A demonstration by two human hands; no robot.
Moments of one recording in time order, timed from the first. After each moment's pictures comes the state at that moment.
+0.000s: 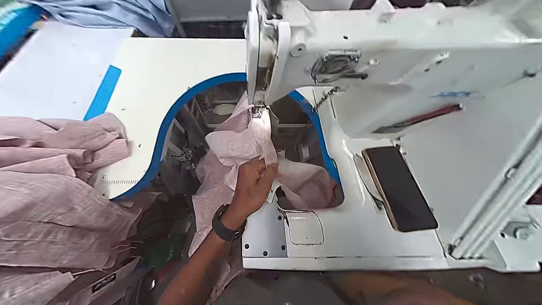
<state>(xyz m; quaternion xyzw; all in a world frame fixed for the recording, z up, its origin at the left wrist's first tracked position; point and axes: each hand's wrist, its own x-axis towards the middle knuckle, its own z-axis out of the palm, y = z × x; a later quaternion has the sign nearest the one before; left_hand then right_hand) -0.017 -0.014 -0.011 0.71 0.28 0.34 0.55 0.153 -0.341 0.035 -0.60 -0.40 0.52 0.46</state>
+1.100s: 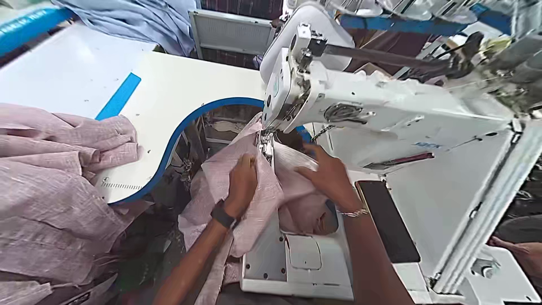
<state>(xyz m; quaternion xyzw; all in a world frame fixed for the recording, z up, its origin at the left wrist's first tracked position) -0.018 0.031 -0.008 0.78 0.43 0.23 0.40 0.174 -0.067 0.059 -0.83 -0.51 0.14 0.18</state>
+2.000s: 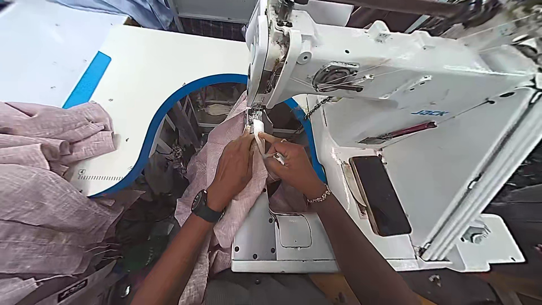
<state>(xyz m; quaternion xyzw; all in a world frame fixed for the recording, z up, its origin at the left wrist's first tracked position) -0.015 0.029 -0.024 0.89 0.28 0.27 0.23 0.142 -0.060 0.011 -0.66 -0.63 0.14 0.39</state>
